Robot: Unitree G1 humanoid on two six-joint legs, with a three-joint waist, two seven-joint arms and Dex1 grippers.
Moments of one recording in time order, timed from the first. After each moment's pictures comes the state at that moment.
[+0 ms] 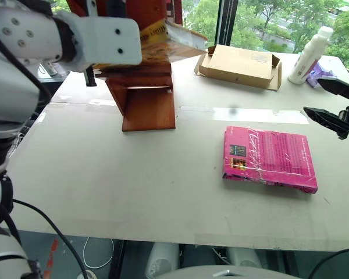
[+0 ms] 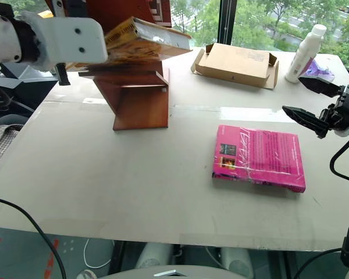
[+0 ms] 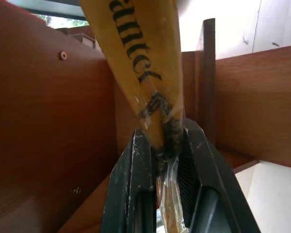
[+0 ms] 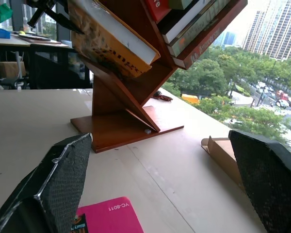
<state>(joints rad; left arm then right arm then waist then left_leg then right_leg) -1.18 1.15 -0.38 -0.24 0.27 0.49 -1.18 -0.47 -0.81 -0.41 0.18 0.71 0.21 1.31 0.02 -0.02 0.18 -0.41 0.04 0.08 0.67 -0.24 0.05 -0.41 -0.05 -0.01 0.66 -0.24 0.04</state>
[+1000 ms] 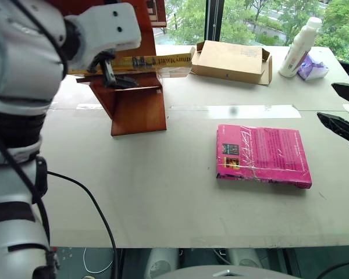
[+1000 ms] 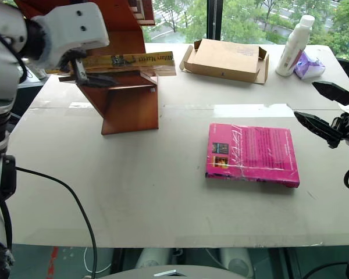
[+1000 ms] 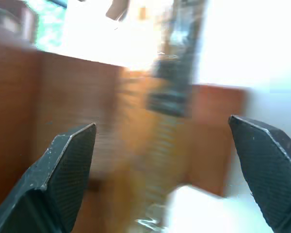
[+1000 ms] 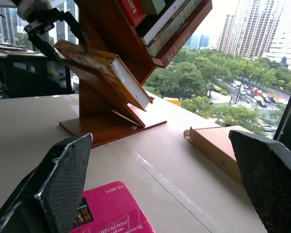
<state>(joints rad) -1.19 1.06 -0.21 -0.25 0.26 0.99 -1.58 -0.33 -0.82 -0.52 0.07 0.80 0.25 1.27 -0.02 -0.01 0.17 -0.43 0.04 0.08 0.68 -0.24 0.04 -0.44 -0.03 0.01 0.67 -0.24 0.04</state>
